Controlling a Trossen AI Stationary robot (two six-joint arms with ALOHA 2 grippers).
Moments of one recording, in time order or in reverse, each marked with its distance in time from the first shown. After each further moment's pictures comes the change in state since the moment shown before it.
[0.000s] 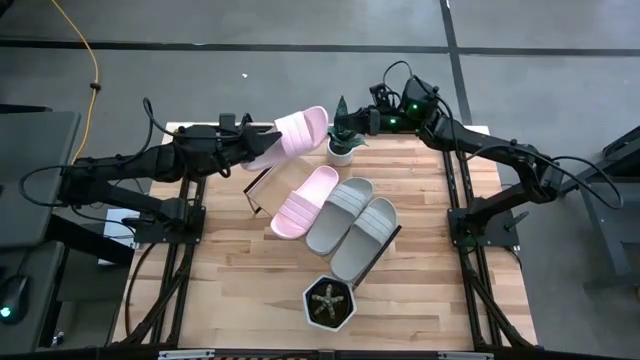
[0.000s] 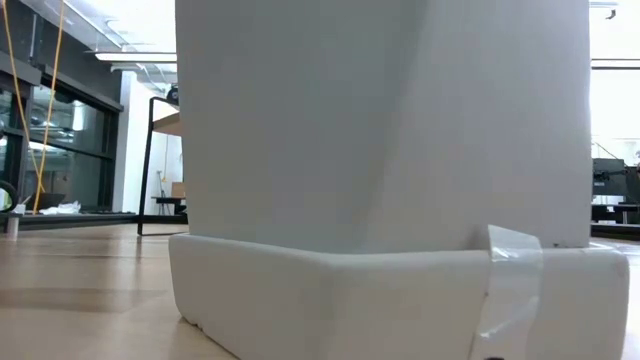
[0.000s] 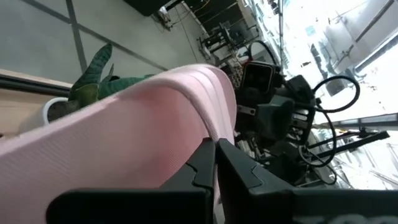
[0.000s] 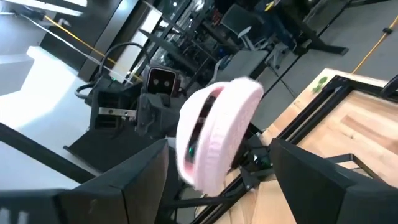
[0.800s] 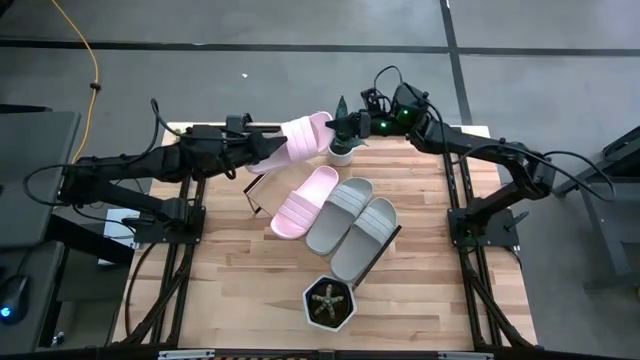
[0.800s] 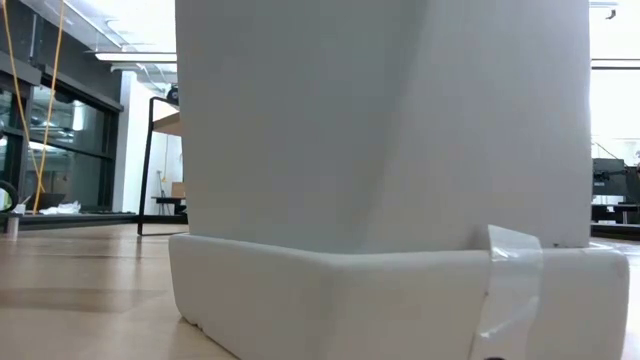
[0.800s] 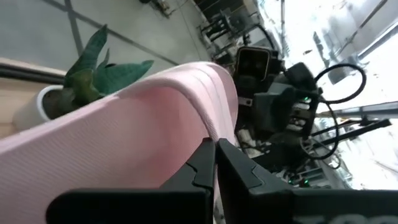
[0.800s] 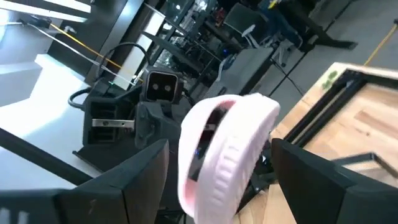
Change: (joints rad) left arm 0.000 0.029 0.000 0.009 0.047 0.000; right arm 0.053 0.063 0.000 0.085 0.038 0.051
